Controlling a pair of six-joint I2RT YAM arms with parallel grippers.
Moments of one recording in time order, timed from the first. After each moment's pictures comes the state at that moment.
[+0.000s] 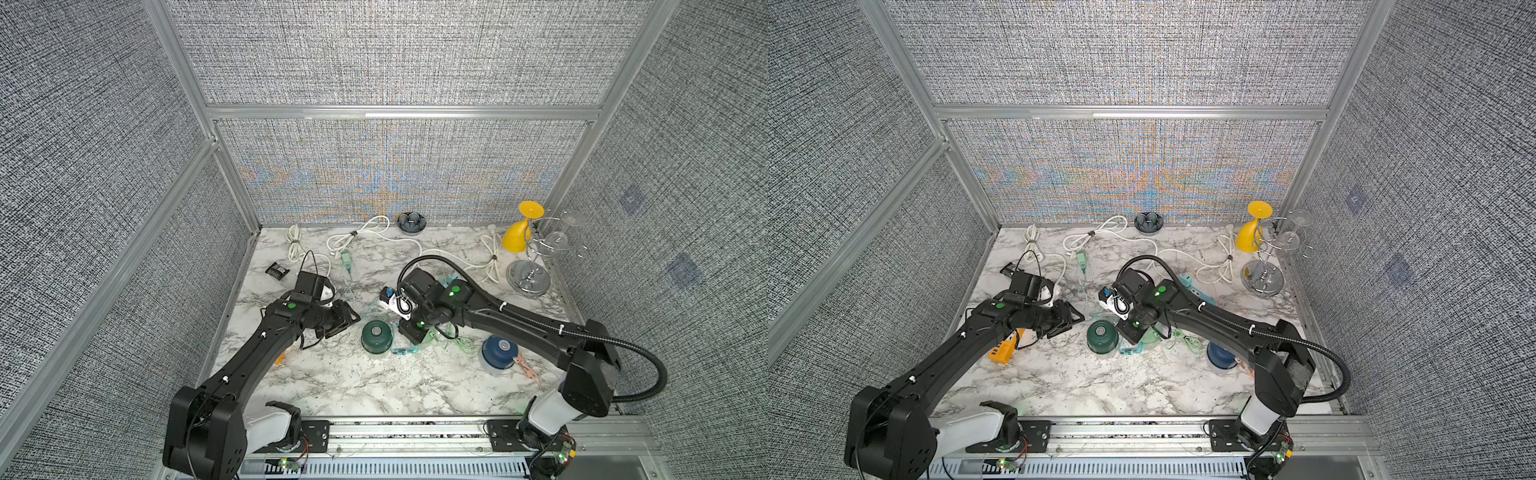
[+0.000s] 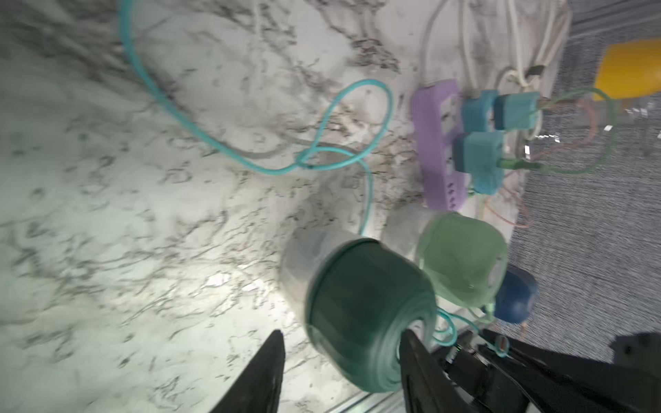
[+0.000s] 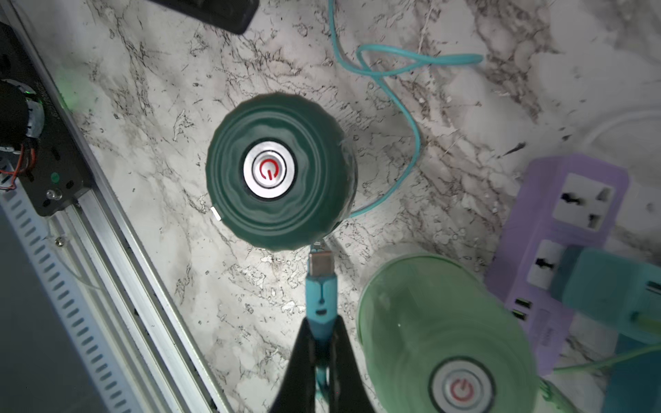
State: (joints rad) left arm -0.32 1.20 0.81 -0.68 0.45 -0.68; right arm 0.90 1.64 1.34 -0.84 -0.15 -0.06
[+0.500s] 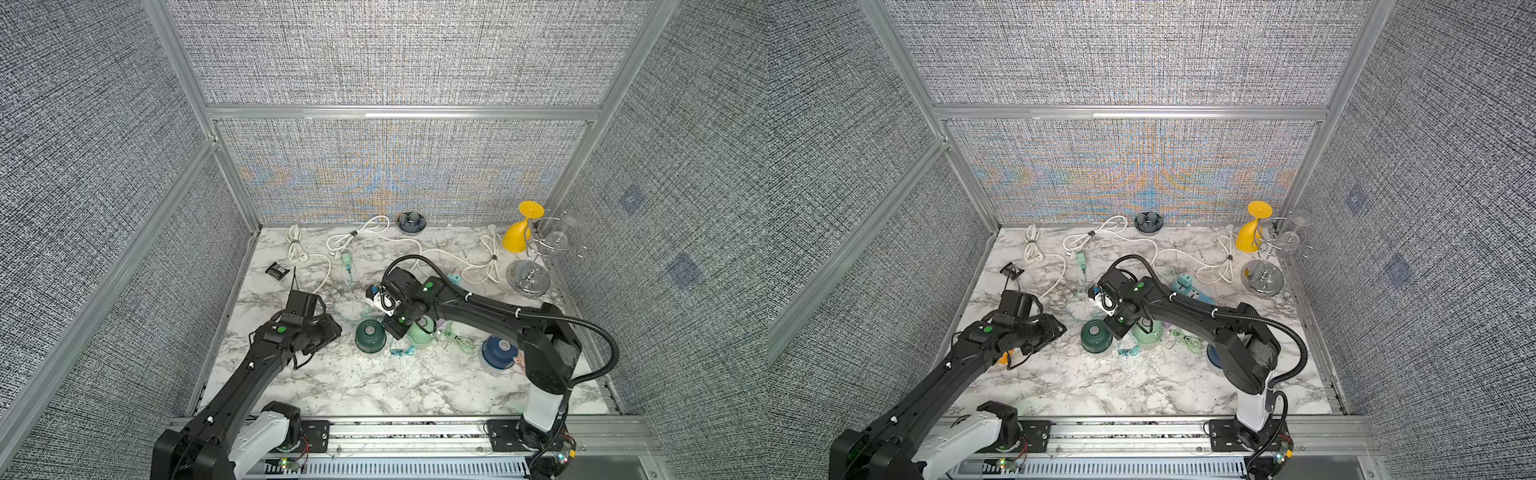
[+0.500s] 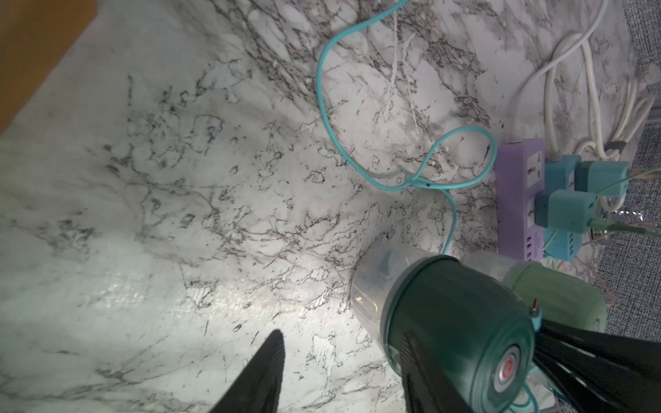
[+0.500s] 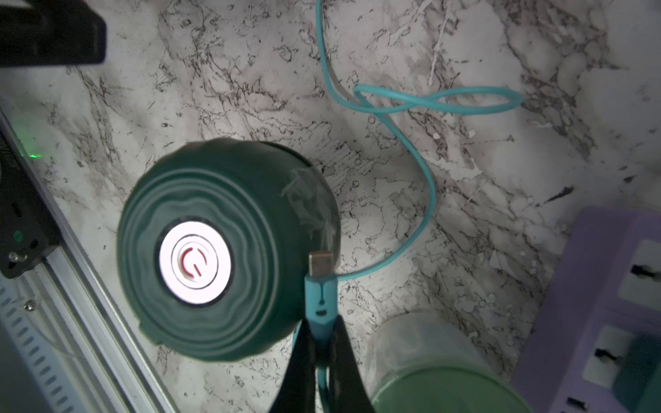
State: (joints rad) left arm -0.31 0.98 0.65 -0.70 0.20 -0.79; right arm 0.90 1.86 1.50 -0.78 -0.16 -0.04
